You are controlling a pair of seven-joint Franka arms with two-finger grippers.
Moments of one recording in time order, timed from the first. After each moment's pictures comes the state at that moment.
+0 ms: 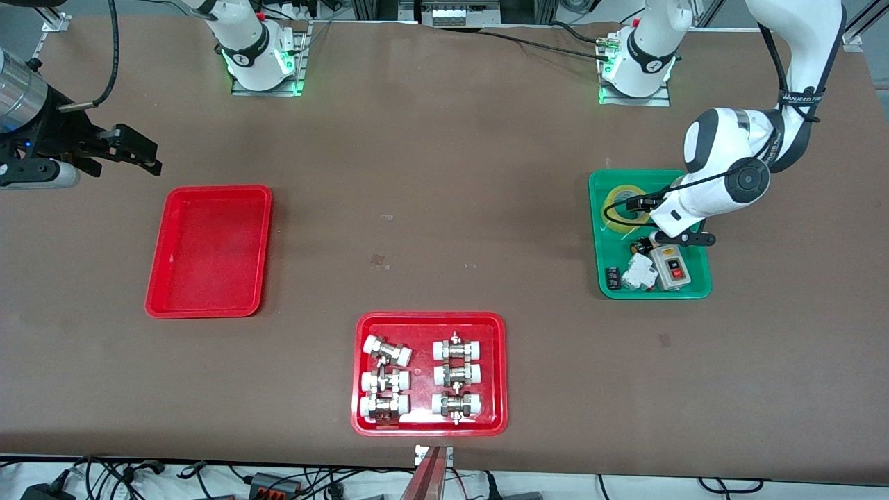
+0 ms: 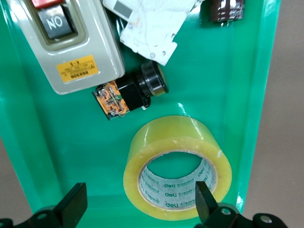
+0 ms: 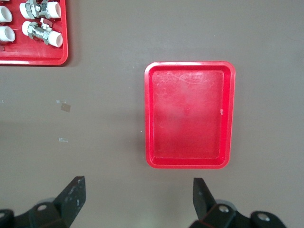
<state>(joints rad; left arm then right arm) -0.02 0.20 -0.06 -2.31 -0.03 2.24 -0.04 0.03 0.05 0.07 -1.53 0.03 1.54 0.08</state>
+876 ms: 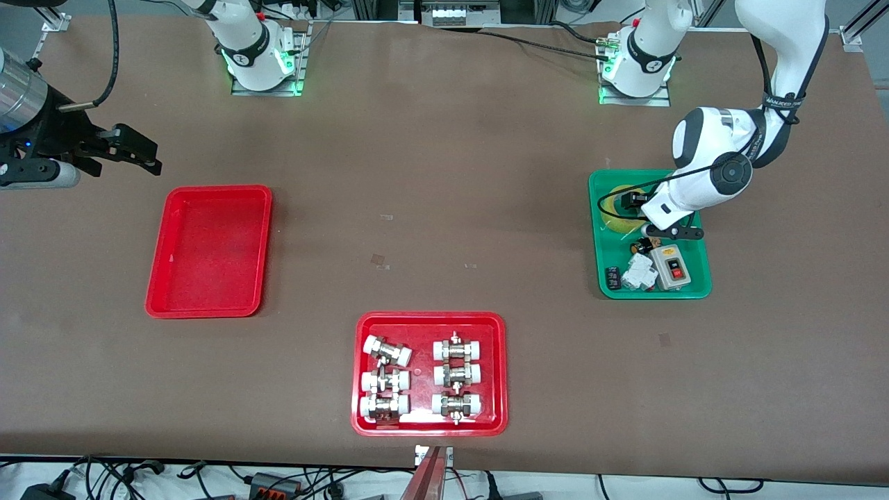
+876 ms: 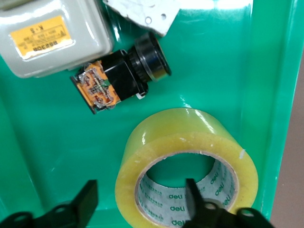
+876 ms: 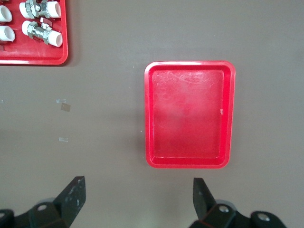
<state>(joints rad) -0.02 0.22 -0.07 -2.42 -0.03 2.38 0.00 0.03 0.05 0.07 -1.53 0.03 1.54 0.08</state>
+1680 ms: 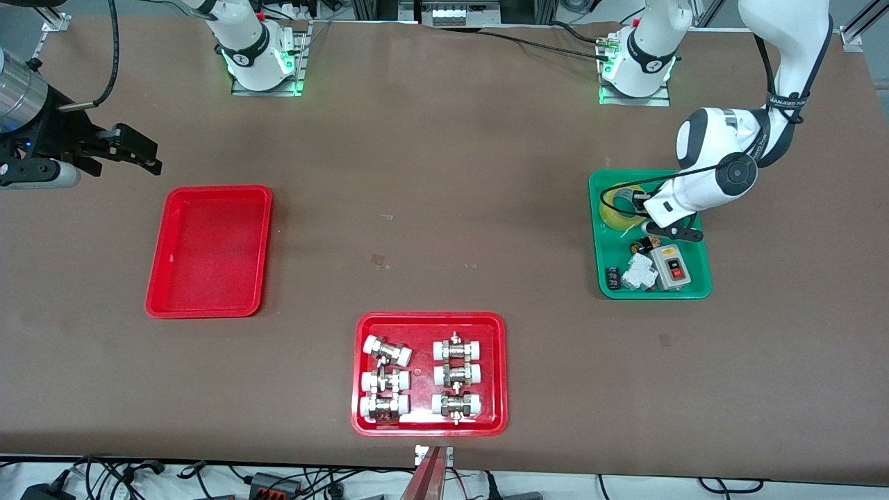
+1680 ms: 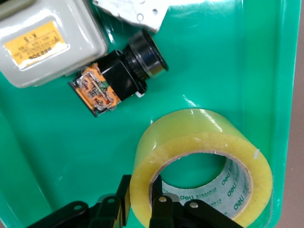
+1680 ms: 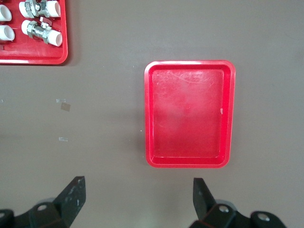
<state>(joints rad) 0.00 0.22 -0.06 -2.42 -0.03 2.37 0.12 0.03 0.05 0.07 -1.53 0.03 1.54 0.08</state>
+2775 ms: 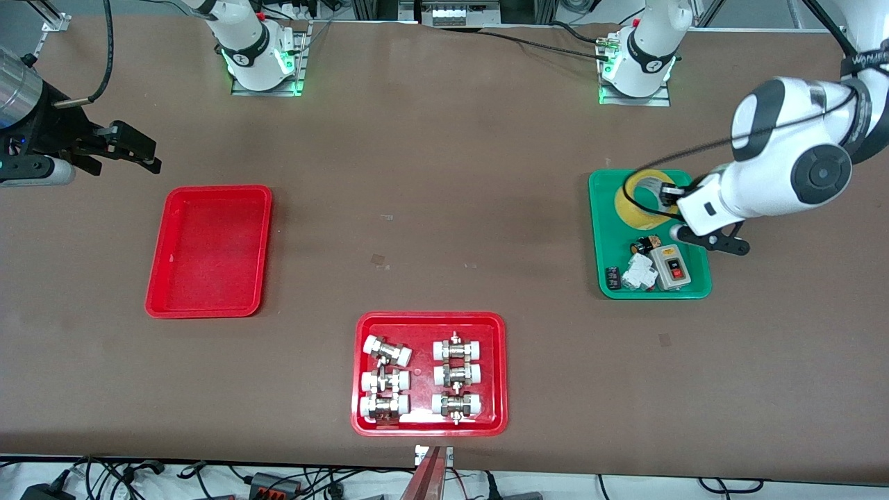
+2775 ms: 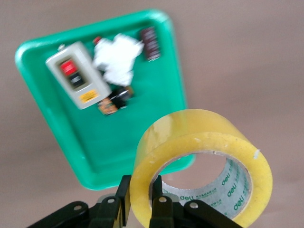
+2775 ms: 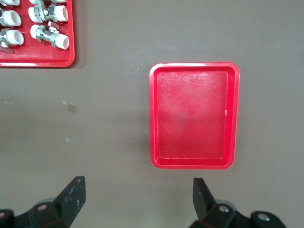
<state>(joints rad) 0.01 0.15 -0.18 -1.83 -0.06 1.69 0.06 0.03 0.04 0.07 -1.52 0.06 1.54 0.08</state>
